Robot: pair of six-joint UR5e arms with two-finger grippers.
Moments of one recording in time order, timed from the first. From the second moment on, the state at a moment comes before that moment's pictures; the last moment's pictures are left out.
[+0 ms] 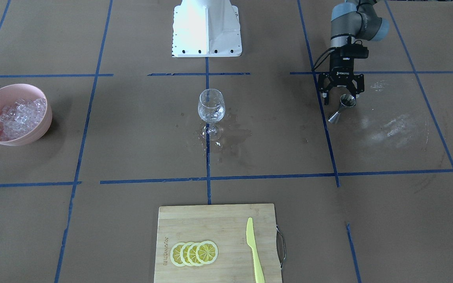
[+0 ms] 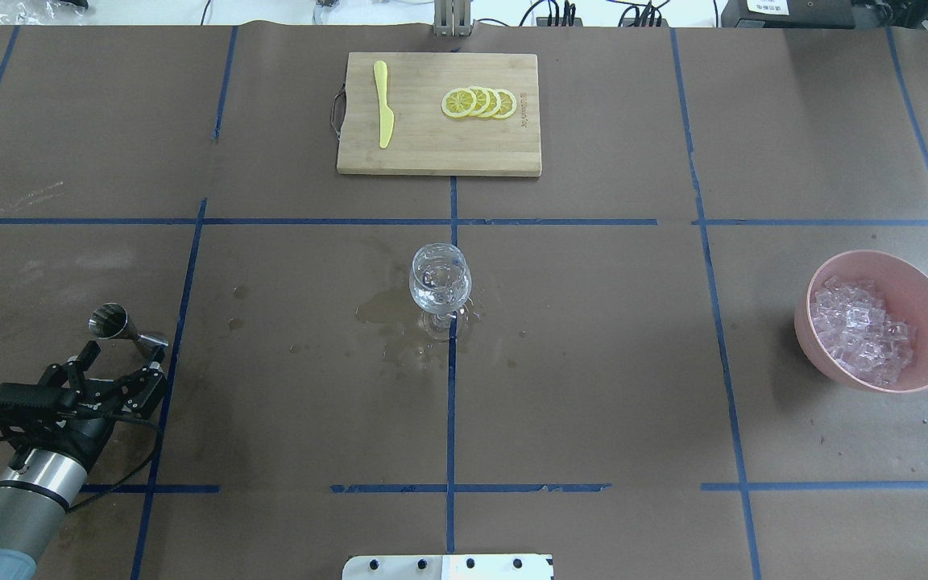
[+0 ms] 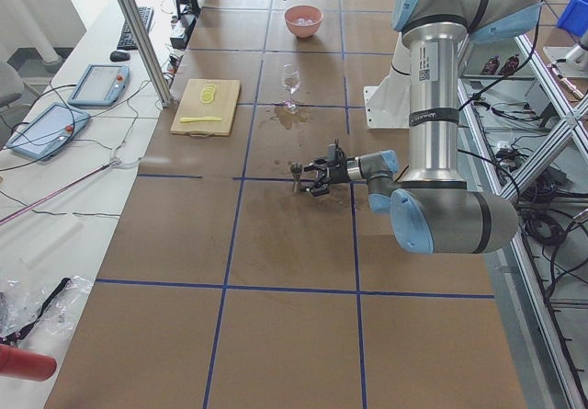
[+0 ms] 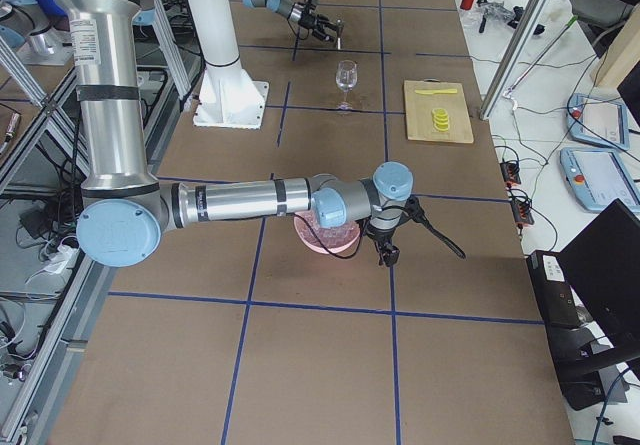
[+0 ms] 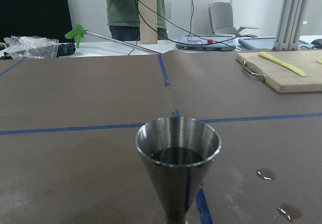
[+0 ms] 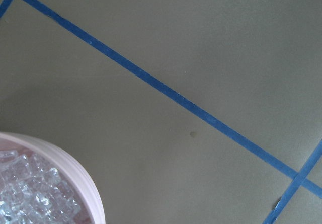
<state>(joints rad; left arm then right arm) -0.07 -1.39 -1.70 -2.62 -0.49 -1.32 1.30 -1.51 1.60 -1.40 2.33 -0.21</state>
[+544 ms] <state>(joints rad) -0.10 -1.43 -1.66 -2.62 -0.50 -1.32 1.30 -1.51 1.60 -1.40 2.33 -0.21</state>
